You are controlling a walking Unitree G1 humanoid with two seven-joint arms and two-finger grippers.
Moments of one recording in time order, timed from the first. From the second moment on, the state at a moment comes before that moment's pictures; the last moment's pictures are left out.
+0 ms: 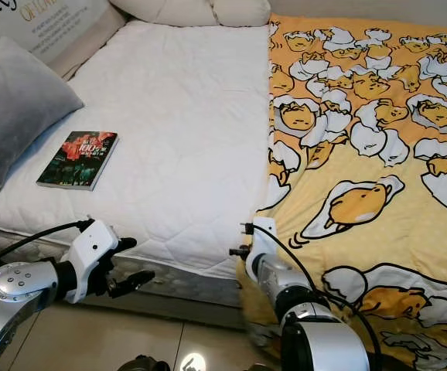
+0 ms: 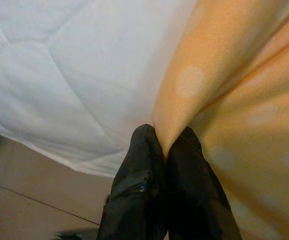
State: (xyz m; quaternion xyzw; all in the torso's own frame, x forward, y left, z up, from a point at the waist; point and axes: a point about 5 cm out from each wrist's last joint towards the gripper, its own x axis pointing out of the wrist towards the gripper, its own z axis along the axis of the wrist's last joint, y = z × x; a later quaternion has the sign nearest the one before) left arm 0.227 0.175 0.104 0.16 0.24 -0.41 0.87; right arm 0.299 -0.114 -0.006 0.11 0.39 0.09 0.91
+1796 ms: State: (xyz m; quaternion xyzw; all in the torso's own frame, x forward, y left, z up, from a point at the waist) left arm 0.248 0.176 0.116 0.09 0.09 -0.11 0.99; right arm 0.239 -0.170 0.063 0.08 0.10 -0.03 0.99
